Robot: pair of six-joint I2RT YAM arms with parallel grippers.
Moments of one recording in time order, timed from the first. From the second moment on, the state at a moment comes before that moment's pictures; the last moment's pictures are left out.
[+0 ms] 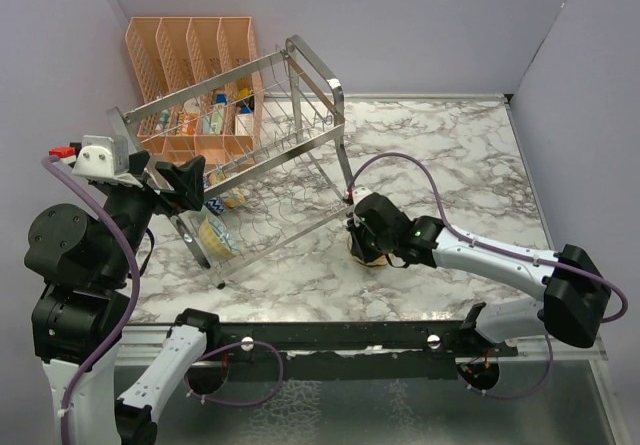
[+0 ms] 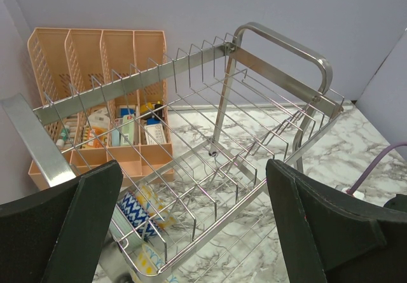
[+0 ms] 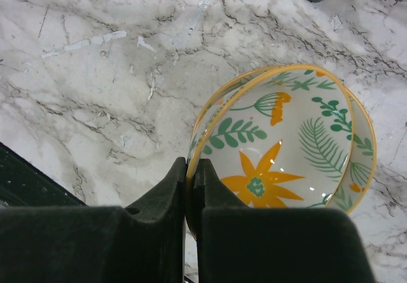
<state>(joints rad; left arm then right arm) -0.22 0.68 1.50 -0.76 -0.02 -0.14 0.94 1.33 0.86 -0.40 0.08 0.35</state>
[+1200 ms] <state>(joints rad) -0.22 0.72 1.59 -0.75 -0.02 -0.16 1.01 1.47 1.03 -0.20 -0.70 0.37</state>
